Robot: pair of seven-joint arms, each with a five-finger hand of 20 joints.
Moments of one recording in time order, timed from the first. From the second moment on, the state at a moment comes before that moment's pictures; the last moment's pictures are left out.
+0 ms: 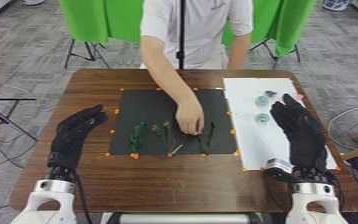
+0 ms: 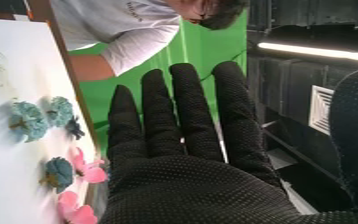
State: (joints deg) left arm 122.1 -70.4 -95.6 -118.3 64.6 2.4 14.5; right arm -119.7 -89.0 101.0 -116.4 -75.0 -6.2 -18.6
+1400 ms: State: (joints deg) left arm 124.2 -70.6 -96.3 -119.0 64.3 3.6 14.4; right arm -118.5 -82.4 97.5 -117.8 -93.6 9.7 -8.1
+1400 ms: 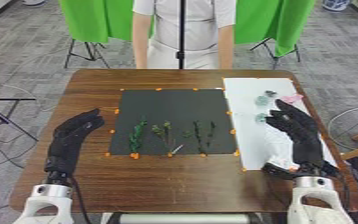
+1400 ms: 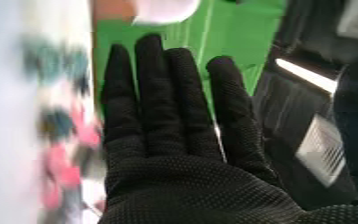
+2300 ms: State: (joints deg) left arm 124.3 -70.4 -96.4 -119.2 64.3 3.8 13.8; right arm -90.6 -61.1 85.8 -107.2 -142.8 -26.5 21.9
